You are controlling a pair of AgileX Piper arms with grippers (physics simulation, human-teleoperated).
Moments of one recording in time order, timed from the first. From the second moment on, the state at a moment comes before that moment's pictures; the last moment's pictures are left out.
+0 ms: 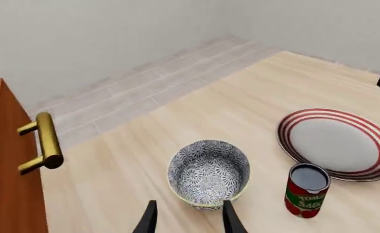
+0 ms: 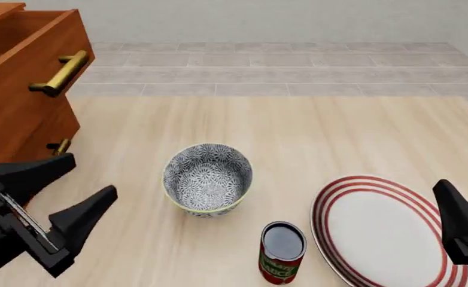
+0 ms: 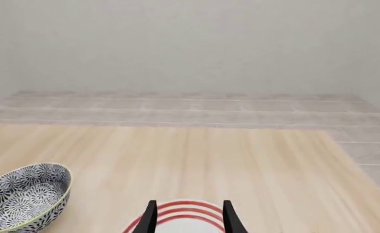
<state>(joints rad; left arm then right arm) -0.59 0.44 -0.20 -0.05 0.13 0.05 0.08 -0.01 -0.04 0.01</state>
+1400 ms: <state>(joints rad) -1.06 1.67 -0.36 -0.80 0.21 0.11 0.13 0.00 -0.08 0.04</state>
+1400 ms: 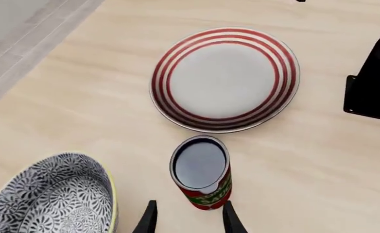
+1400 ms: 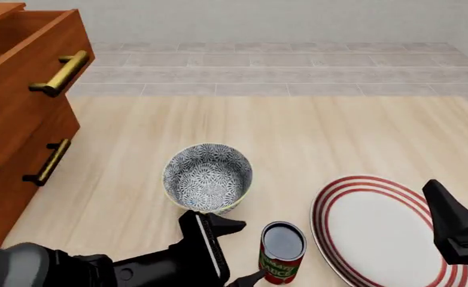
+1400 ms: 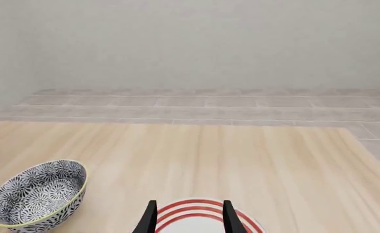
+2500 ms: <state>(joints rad) -1.09 1.79 -0.50 -0.76 0.16 0.12 0.15 0.00 -0.09 0.05</state>
